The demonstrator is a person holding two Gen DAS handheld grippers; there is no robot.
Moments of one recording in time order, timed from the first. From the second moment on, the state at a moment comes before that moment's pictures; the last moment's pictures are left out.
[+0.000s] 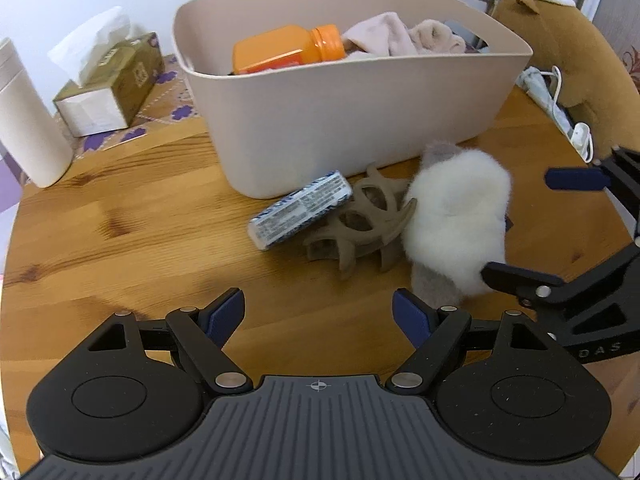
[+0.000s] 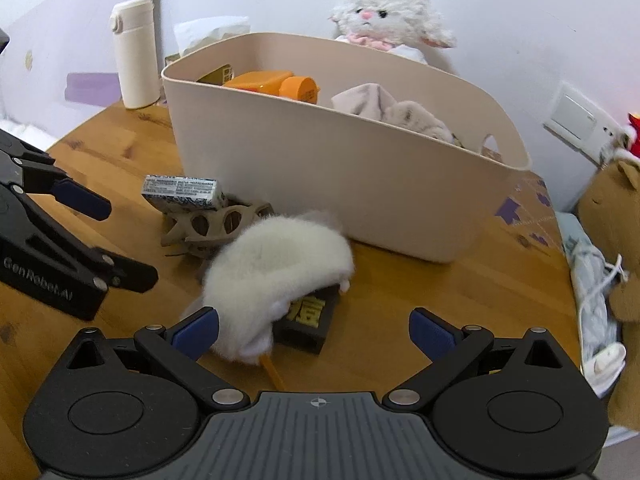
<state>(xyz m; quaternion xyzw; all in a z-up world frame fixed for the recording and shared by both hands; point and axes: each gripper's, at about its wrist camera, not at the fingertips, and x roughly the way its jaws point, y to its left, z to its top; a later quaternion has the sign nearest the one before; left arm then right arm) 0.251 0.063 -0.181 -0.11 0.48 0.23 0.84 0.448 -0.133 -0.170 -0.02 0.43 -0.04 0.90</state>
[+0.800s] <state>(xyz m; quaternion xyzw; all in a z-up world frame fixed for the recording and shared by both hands) 0.284 0.050 -0.204 -0.09 0.49 0.21 0.84 0.457 -0.192 -0.189 0.00 0.46 -0.12 0.88</state>
